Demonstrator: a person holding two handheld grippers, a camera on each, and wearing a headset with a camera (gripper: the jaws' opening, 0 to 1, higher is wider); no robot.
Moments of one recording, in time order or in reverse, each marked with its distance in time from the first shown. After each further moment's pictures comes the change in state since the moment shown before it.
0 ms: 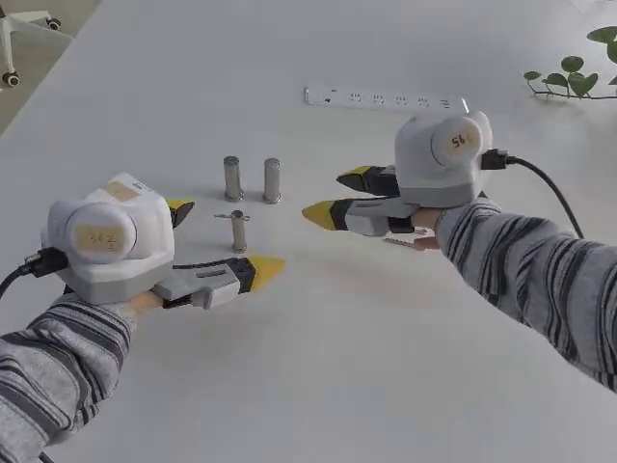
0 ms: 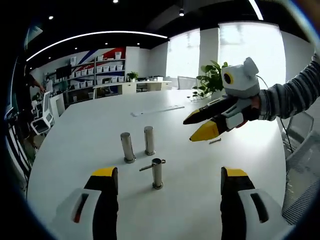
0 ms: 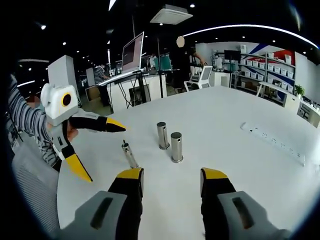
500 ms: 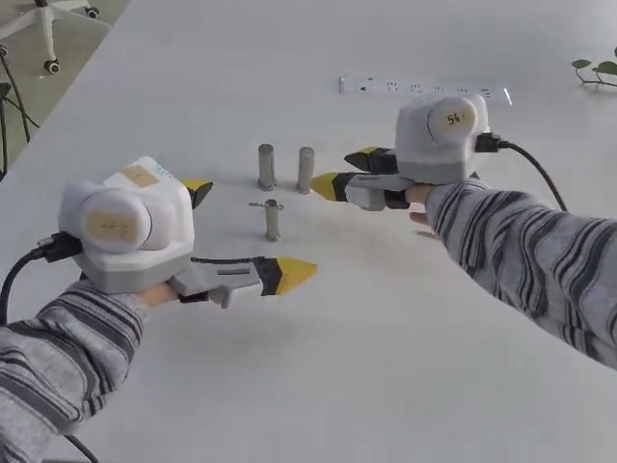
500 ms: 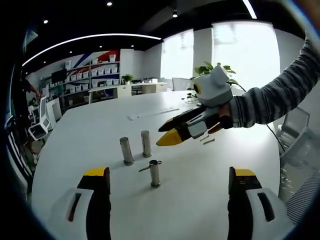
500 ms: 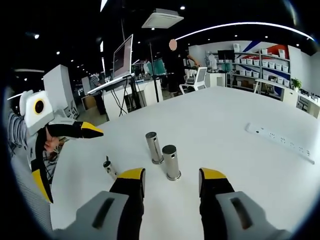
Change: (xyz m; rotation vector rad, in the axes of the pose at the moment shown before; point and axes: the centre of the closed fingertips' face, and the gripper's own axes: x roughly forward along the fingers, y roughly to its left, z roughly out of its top) left arm -0.015 -0.007 0.008 0.033 -0.008 -0.038; right arm 0.051 -0.012 0.011 0.058 -0.033 -0.006
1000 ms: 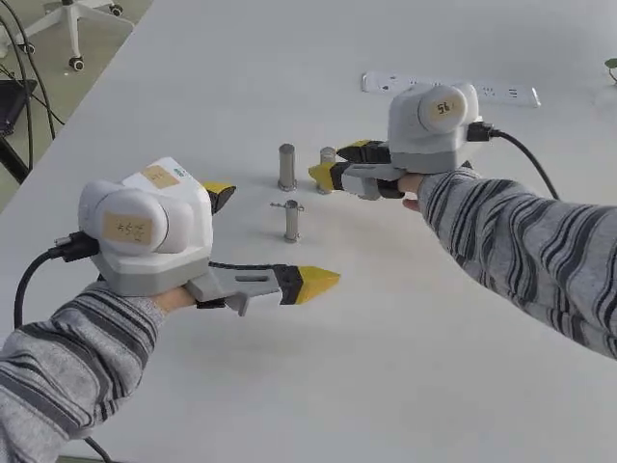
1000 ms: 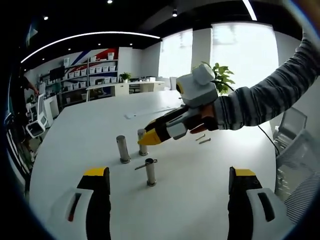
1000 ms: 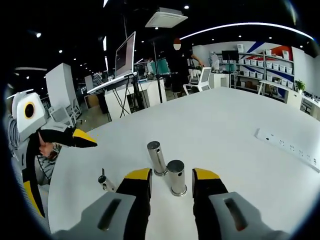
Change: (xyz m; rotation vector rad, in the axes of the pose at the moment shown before) left arm -0.002 -0.004 -0.002 -0.017 0.012 -0.026; right arm 0.021 0.013 0.014 -0.017 0.006 0.023
